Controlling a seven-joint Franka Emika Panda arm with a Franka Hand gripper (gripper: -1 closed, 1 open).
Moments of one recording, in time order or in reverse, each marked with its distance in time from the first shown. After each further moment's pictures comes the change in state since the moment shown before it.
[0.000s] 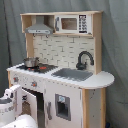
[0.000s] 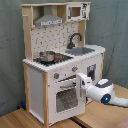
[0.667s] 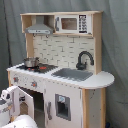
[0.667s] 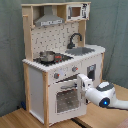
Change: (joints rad) arm 0.049 0.012 0.014 0.041 0.000 -0.198 0.001
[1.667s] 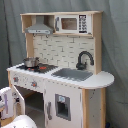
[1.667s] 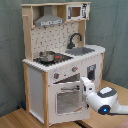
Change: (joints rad) arm 0.064 0.014 0.017 0.094 0.000 -0.283 0.016
